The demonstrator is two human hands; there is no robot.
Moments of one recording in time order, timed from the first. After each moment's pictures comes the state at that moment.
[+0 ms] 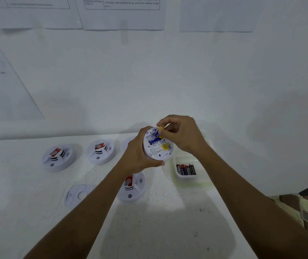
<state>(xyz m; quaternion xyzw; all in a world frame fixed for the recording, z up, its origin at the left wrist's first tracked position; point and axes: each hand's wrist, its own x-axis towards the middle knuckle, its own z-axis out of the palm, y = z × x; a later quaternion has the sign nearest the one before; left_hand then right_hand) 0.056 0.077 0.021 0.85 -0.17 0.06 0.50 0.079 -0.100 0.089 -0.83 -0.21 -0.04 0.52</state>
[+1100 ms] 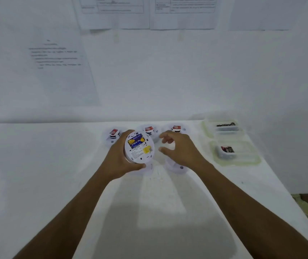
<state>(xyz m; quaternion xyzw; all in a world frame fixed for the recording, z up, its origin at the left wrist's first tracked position) -0.083 0.268 0.022 0.86 -0.12 0.10 0.48 -0.028 0.041 0.041 -0.90 -0.23 -0.02 0.38</state>
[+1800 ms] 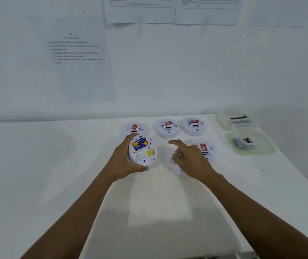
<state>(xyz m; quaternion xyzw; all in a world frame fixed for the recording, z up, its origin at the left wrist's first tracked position) -0.102 0.356 0.001 0.85 -0.12 0.05 0.51 -0.078 0.103 0.003 -0.93 -0.21 -0.05 0.30</state>
